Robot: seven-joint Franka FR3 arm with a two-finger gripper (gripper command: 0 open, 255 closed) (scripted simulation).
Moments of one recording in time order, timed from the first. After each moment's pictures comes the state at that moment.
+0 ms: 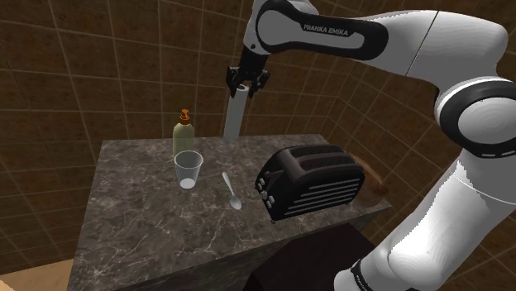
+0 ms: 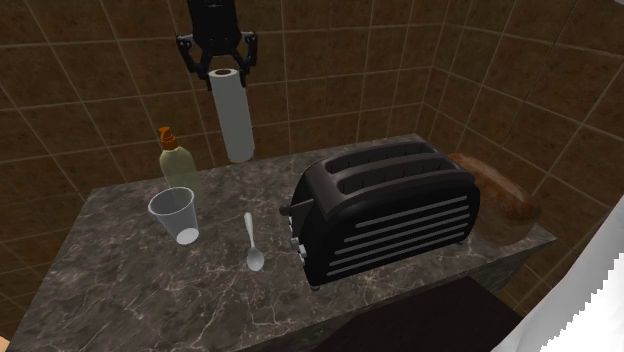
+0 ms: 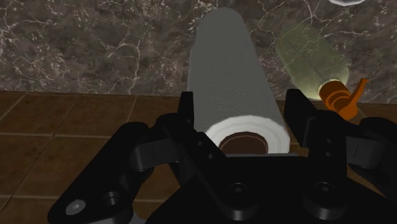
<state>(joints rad) -0.01 0.11 0.25 -1.59 -0.12 1.88 0.48</state>
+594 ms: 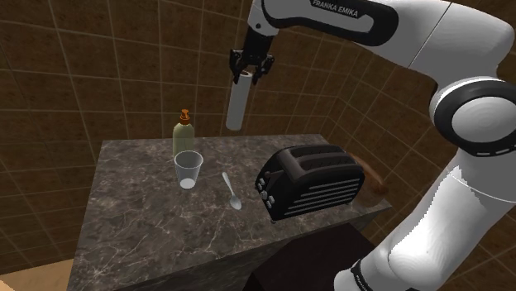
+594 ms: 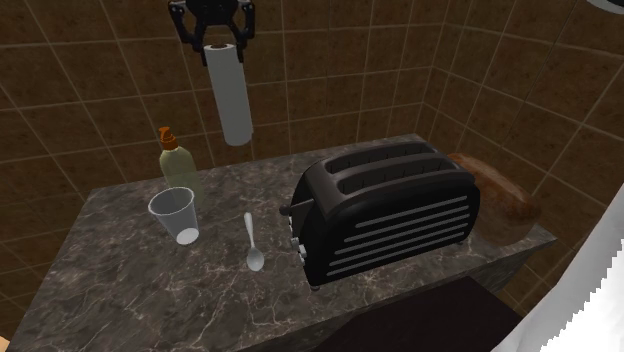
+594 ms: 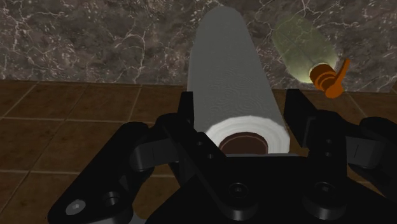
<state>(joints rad) -0.01 0.14 0.25 -1.43 -0.13 1.75 0.47</state>
